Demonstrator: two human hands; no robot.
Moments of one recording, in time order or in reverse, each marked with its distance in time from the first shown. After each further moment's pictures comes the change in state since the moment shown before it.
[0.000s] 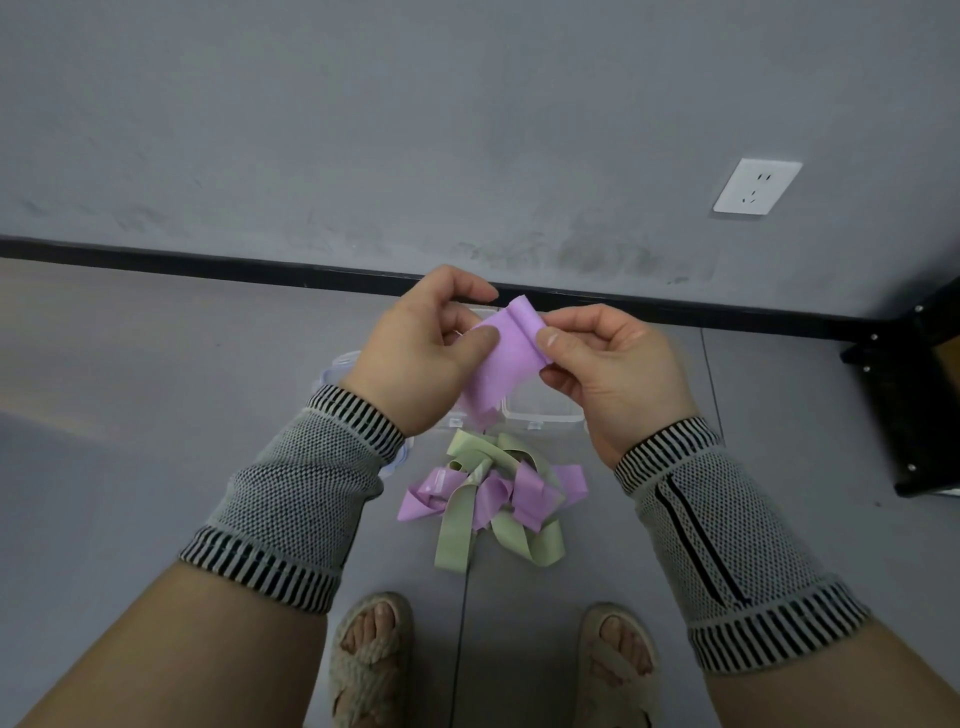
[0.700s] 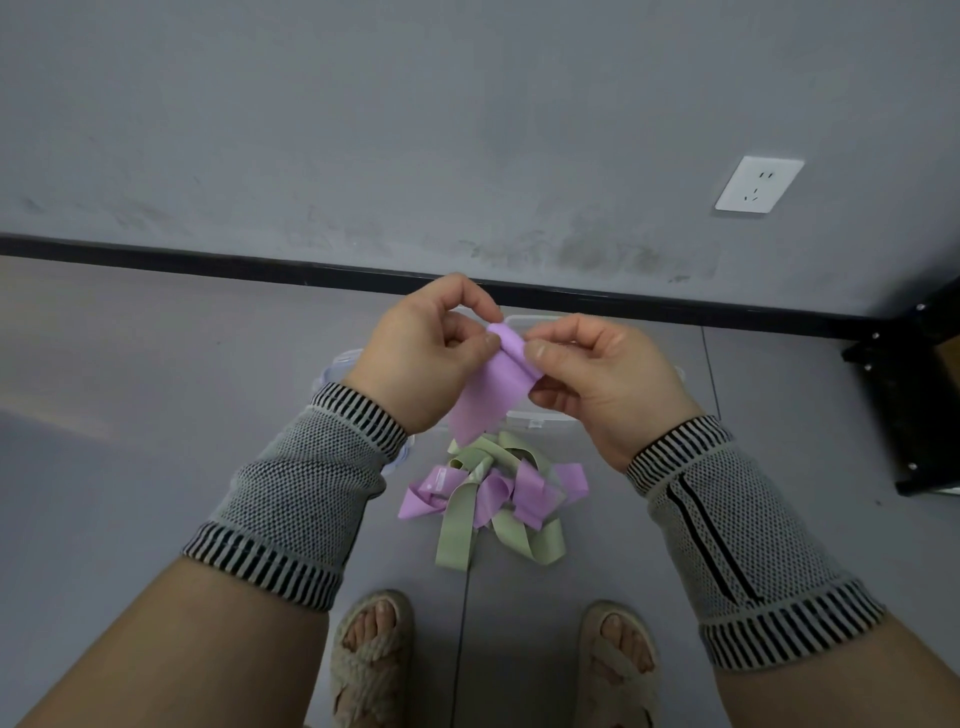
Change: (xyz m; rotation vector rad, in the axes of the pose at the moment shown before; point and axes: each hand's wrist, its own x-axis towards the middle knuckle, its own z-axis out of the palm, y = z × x) left_hand -0.002 0.000 -0.001 0.049 -0.022 -0.042; right_hand 0.000 0.001 -0.003 -0.070 -0.169 0.067
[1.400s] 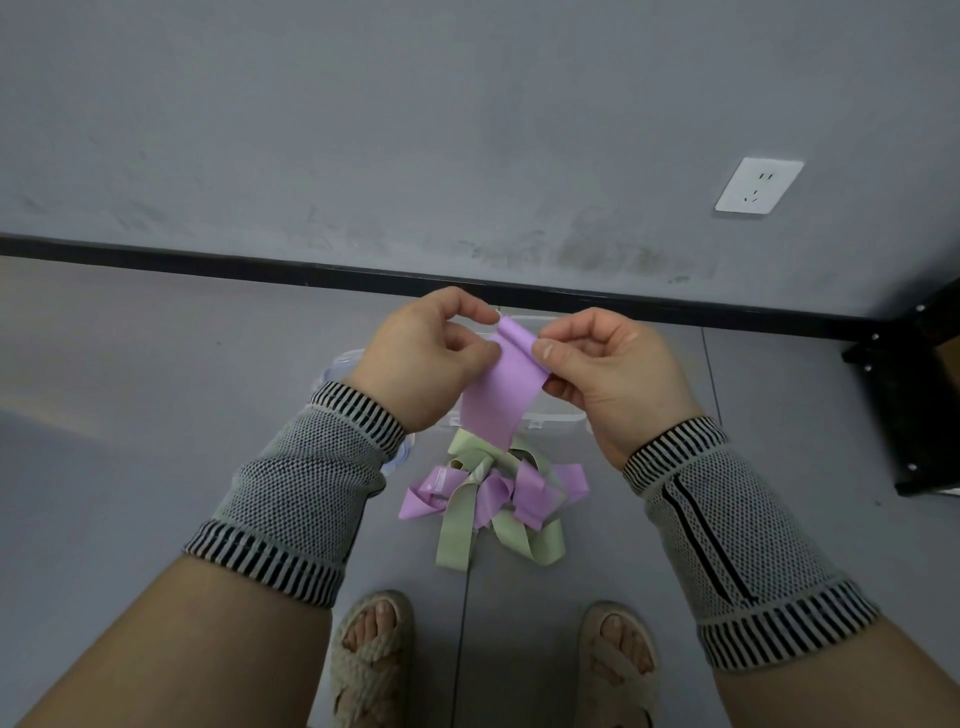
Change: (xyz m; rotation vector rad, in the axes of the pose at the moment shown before) left_hand 0.001 0.000 0.000 0.074 -0.019 -0.097; right_hand 0.002 0.003 -0.002 -0.034 0.095 -0.076
